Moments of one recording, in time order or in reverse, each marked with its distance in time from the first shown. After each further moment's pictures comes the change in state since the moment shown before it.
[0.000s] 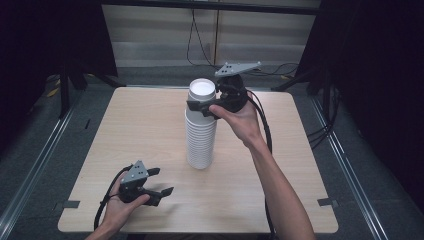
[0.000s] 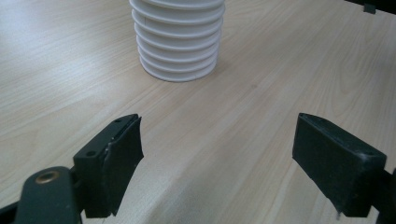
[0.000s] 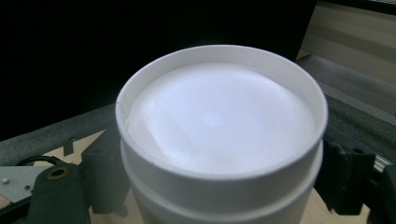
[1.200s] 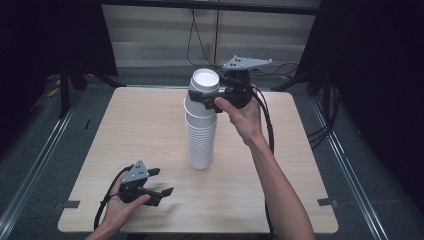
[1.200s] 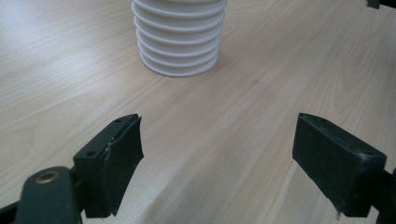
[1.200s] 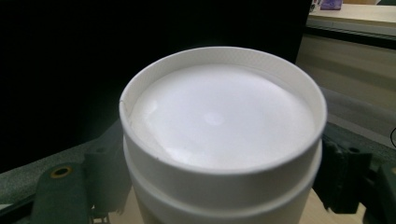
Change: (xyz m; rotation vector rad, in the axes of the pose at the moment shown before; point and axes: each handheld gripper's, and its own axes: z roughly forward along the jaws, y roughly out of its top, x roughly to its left) left arm 0.001 -0.001 0.002 0.020 0.002 0.002; right arm 0.002 0.011 -0.014 -0.132 -0.017 0.019
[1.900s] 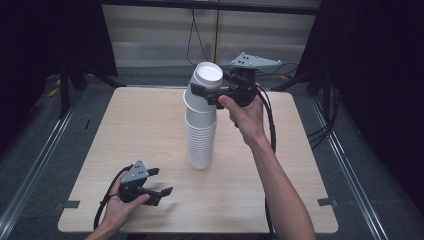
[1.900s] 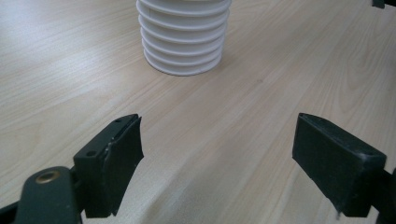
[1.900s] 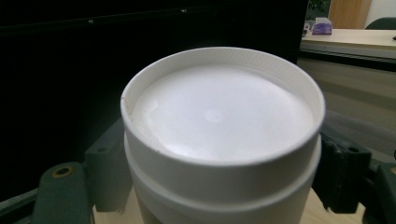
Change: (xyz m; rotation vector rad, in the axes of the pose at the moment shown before) left arm 0.001 -0.001 -0.001 -0.002 0.010 -0.002; right arm 0.000 0.004 -0.009 -0.113 -0.004 0.026
